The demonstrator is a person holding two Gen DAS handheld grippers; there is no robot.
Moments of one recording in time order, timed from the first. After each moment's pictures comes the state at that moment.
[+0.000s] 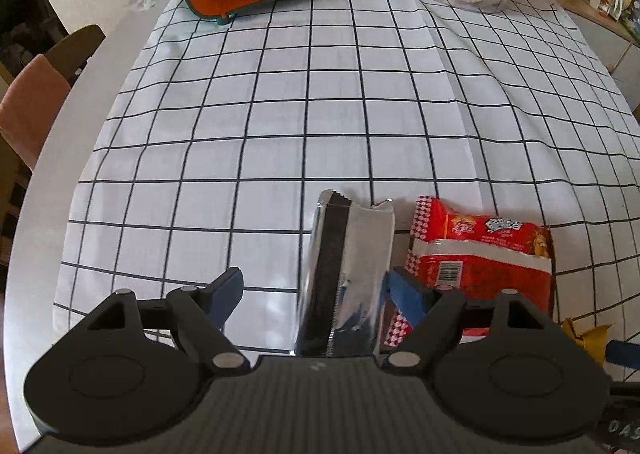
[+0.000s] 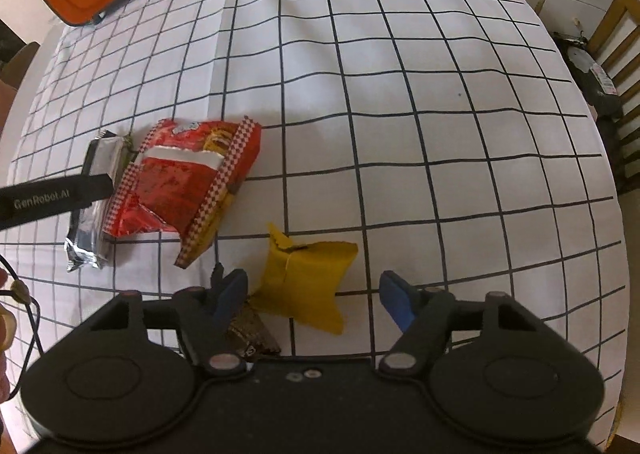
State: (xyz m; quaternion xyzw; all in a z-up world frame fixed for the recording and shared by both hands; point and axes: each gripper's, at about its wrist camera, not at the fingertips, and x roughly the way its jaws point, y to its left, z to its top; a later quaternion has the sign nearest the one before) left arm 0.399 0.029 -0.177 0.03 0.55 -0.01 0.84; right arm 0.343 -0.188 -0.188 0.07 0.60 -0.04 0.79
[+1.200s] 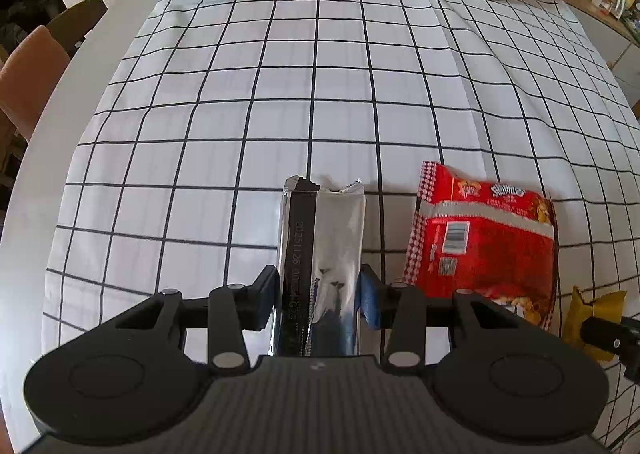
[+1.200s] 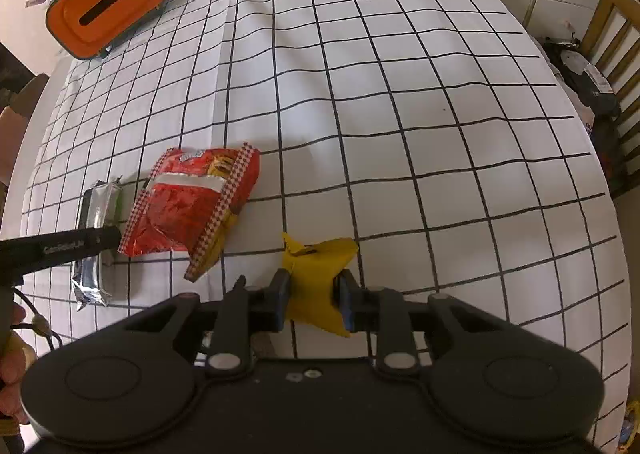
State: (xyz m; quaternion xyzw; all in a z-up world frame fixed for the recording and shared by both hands) left arm 0.382 0.041 -0.180 0.02 0.57 -0.01 0.82; right arm 0.331 -0.200 -0.173 0.10 0.57 -0.04 0.82
